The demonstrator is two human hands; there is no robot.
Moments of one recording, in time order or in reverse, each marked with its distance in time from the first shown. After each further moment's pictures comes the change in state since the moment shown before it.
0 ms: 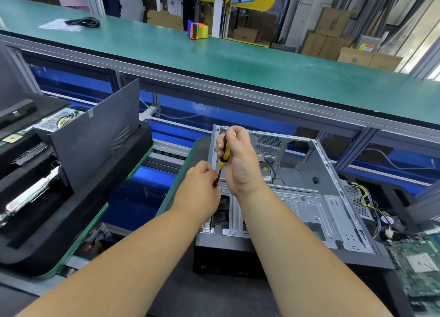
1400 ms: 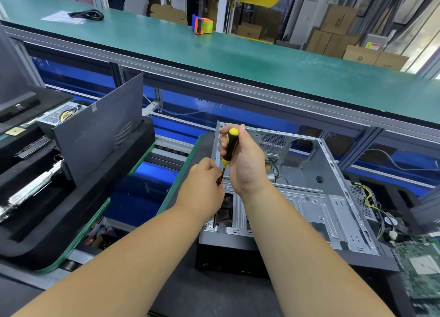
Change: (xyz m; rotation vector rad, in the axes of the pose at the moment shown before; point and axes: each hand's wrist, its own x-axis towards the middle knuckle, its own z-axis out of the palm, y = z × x) left_hand 0.000 0.000 0.001 0.003 0.018 -0.017; right_hand -0.001 0.001 0.002 -0.029 0.001 0.049
